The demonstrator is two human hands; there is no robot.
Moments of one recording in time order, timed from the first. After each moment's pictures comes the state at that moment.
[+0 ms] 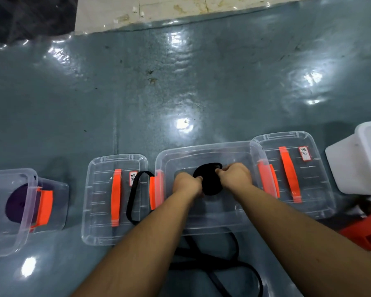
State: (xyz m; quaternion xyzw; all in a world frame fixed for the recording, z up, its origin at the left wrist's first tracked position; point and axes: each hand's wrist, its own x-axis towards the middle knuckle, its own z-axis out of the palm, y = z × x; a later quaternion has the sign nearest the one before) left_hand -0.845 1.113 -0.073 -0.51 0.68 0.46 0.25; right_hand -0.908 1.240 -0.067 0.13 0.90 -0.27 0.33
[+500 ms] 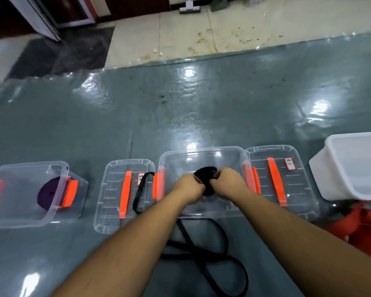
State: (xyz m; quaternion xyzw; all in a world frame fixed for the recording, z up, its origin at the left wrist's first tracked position) left_hand -0.812 1.137 0.024 -0.32 0.82 0.40 0.25; right_hand -0.874 1.262 0.018 -0.07 0.91 -0.24 0.33
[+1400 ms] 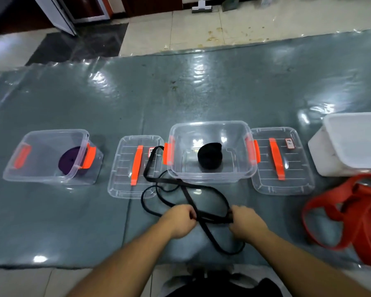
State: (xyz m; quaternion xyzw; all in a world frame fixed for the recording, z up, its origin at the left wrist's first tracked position) left_hand -0.625 1.161 -0.014 -0.20 0.88 0.29 0.31; right_hand -0.717 1.373 -0.040 -0.20 0.90 -0.04 0.39
